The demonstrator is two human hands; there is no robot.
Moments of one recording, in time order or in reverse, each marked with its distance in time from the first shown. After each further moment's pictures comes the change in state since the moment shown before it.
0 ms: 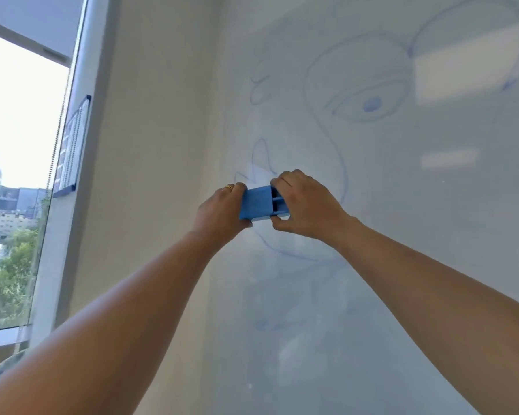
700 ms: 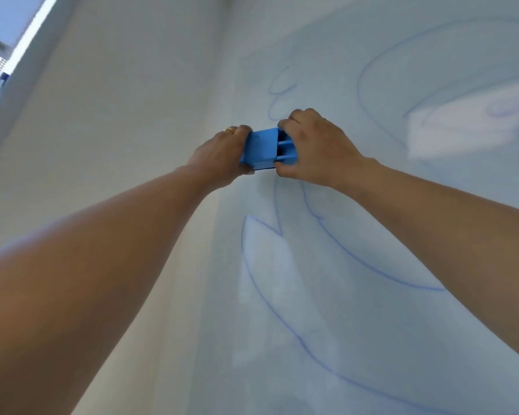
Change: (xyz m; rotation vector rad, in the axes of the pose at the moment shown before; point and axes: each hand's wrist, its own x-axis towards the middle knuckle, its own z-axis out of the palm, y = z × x) left_hand 0.241 -0.103 0.038 -0.060 0.249 0.233; right_hand 0.210 0.074 0.079 -0.285 0.187 0.034
